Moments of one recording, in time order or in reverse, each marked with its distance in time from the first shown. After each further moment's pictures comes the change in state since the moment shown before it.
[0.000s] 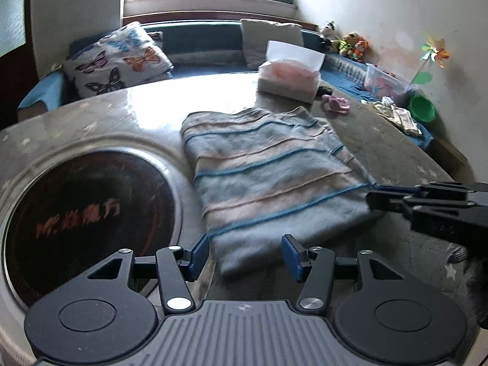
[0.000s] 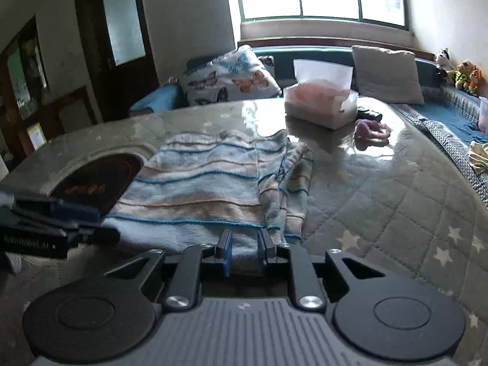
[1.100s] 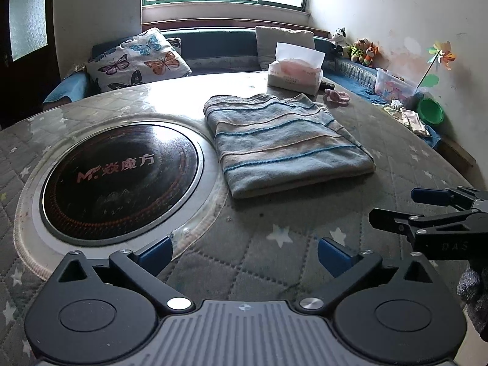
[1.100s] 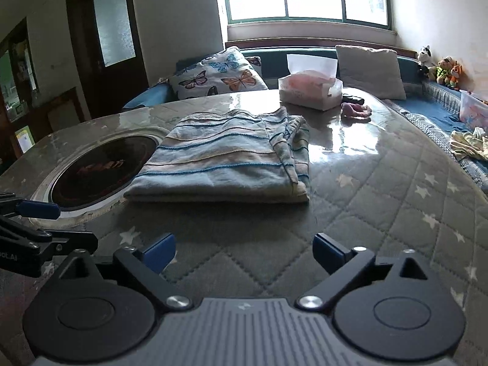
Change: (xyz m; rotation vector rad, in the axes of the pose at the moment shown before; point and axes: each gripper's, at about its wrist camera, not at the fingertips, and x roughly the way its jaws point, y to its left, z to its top) left arm -0.060 -0.010 -0.063 0.002 -0.043 0.068; right arm -0.053 0.041 -0.054 0.022 -0.020 -0.067
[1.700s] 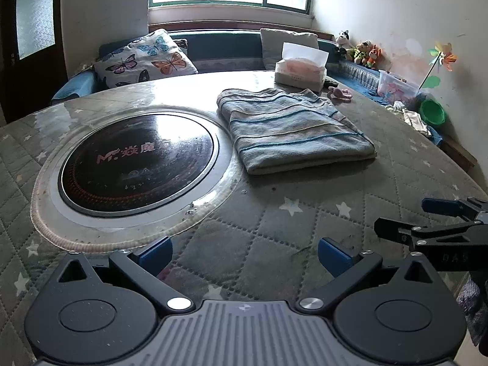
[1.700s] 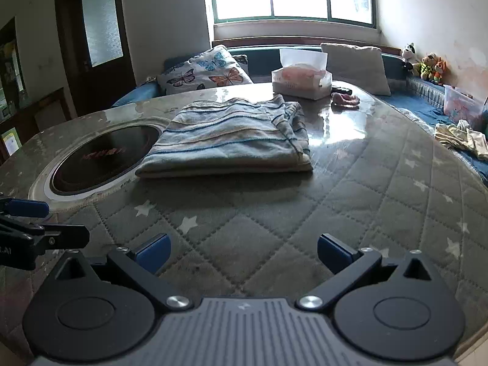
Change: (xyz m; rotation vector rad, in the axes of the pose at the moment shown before) left arm -0.022 0.010 -0.026 -0.013 -0.011 0.012; right arm -0.018 0.027 -0.029 0.028 0.005 -0.064
